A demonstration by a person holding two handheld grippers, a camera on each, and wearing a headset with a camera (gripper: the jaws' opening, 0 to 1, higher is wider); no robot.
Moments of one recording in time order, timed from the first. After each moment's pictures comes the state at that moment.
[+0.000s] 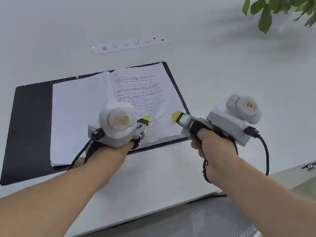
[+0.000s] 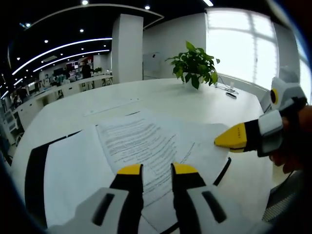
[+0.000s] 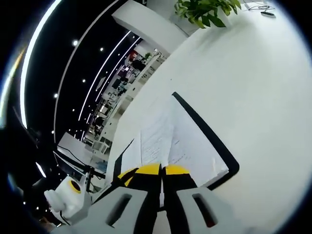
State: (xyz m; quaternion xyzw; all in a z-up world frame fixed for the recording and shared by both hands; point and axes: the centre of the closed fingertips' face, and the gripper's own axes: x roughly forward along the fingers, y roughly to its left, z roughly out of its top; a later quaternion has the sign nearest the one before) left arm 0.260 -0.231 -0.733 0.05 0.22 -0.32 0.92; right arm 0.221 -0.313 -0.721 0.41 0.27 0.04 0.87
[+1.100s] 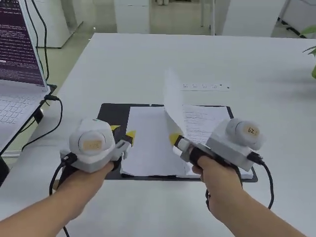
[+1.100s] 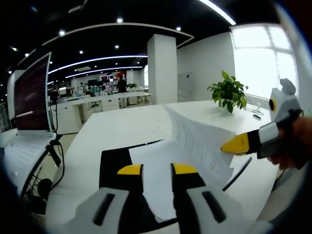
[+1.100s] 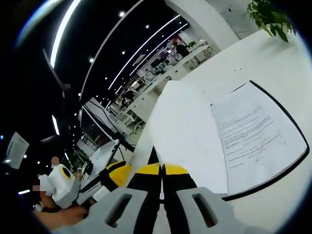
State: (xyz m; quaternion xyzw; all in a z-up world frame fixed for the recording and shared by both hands) left arm 0.237 -0.014 -0.652 0.02 0.14 -0.18 0.97; right arm 0.221 -0.126 -0.665 0.32 0.27 0.21 0.89
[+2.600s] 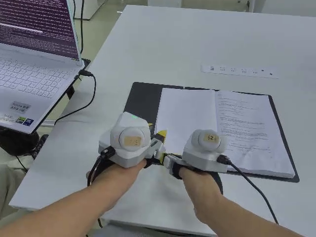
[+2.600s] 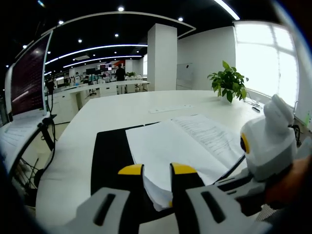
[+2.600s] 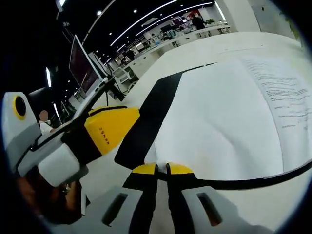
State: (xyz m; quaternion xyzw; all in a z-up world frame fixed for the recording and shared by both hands) left arm 0.238 -0.018 -0.706 0.01 0.20 -0.19 0.96; right arm 0.198 -0.032 -0.779 0.18 0.39 0.26 0.87
